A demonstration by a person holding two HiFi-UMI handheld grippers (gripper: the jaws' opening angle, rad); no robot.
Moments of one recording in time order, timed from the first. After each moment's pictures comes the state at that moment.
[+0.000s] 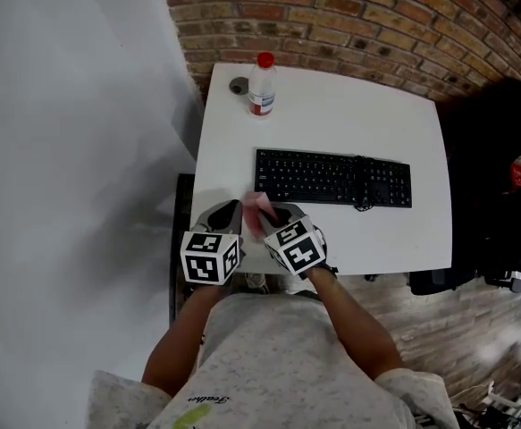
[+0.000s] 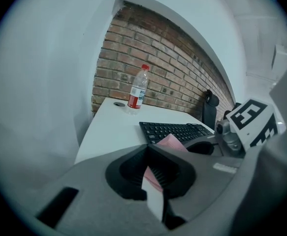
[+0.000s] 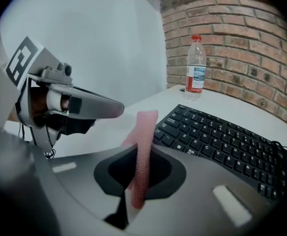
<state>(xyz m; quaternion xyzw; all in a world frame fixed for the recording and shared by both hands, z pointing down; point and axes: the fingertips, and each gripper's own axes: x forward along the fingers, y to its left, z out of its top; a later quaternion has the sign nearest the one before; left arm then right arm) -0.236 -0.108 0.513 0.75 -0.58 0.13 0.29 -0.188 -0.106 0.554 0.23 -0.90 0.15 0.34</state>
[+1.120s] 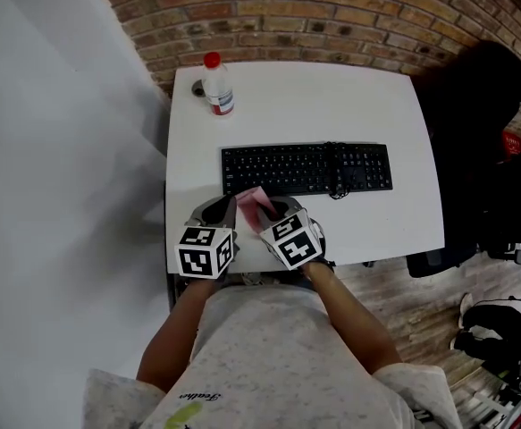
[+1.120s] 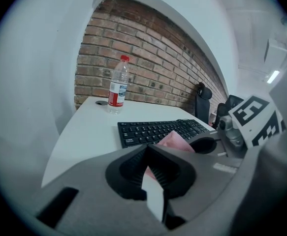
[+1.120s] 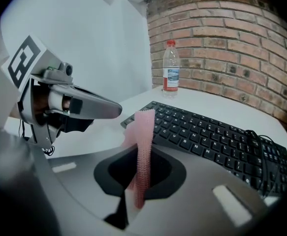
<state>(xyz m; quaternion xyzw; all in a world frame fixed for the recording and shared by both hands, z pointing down) -0.176 -0.134 0.517 0.78 -0.54 0.16 0.28 -0.122 -0.130 0.554 0.28 -0.89 0.15 0.33</state>
